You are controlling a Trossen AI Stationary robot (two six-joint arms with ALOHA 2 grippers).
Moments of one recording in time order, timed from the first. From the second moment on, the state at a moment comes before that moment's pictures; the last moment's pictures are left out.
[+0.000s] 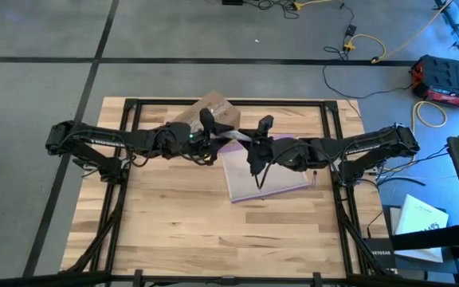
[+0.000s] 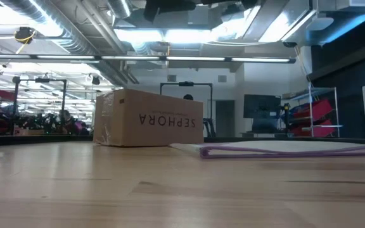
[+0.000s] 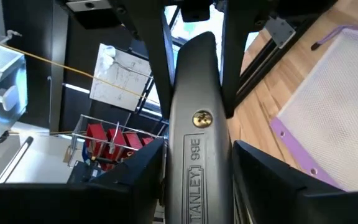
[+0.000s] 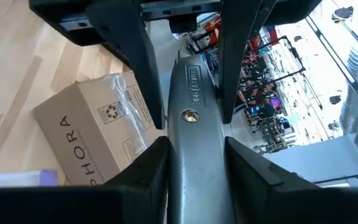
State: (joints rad) left arm -0.01 1.38 1.12 0.11 -0.43 1.10; right arm 0.18 1.39 1.20 -0.14 0.69 -0.80
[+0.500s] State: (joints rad) left arm -0.01 1.38 1.12 0.11 -0.43 1.10; right arm 0.18 1.39 1.20 -0.12 0.69 -0.86
